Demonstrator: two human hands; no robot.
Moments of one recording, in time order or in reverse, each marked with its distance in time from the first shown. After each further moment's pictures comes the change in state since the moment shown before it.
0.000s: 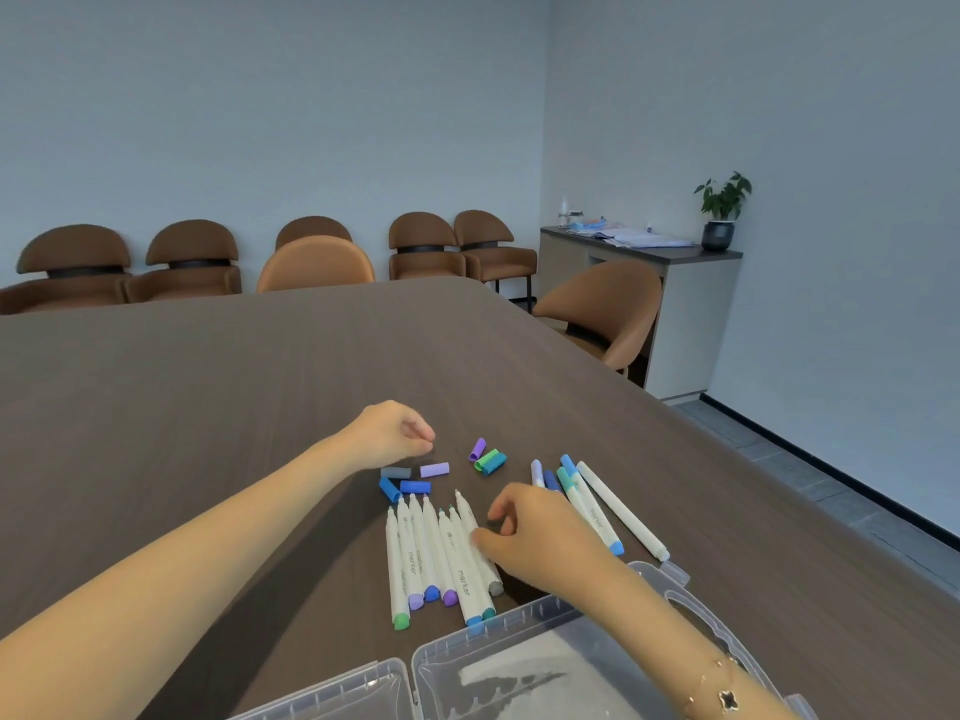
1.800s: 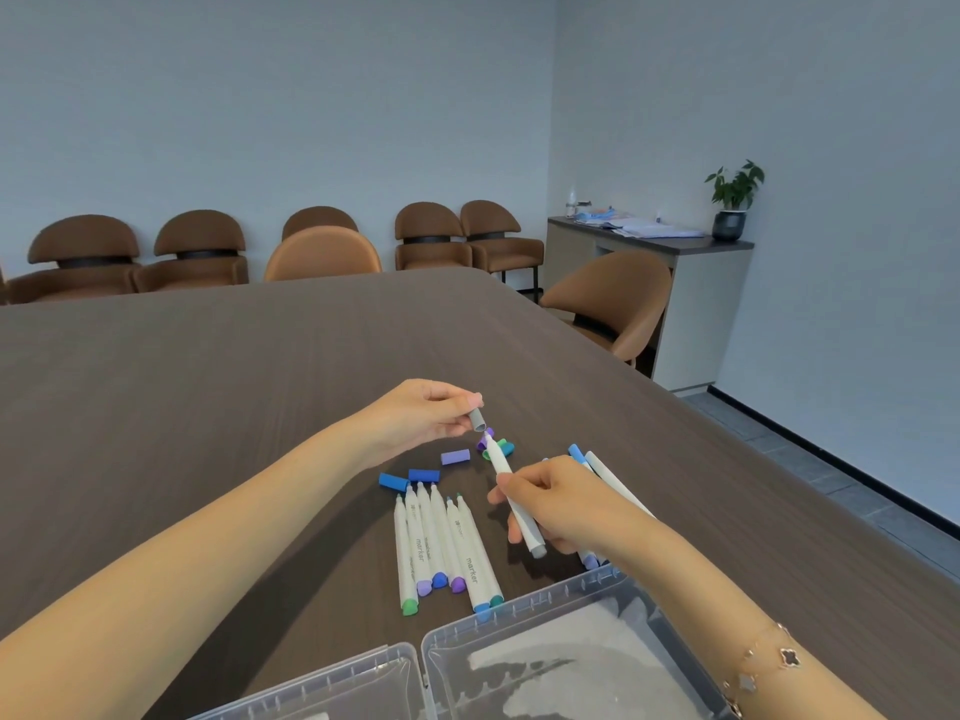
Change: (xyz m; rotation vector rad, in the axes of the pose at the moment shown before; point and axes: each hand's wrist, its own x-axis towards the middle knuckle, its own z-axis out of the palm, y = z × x) left_hand -0.017 0.035 -0.002 -0.695 -0.078 0.010; right_hand -0.001 -0.002 -0.028 0.365 -0.179 0.097
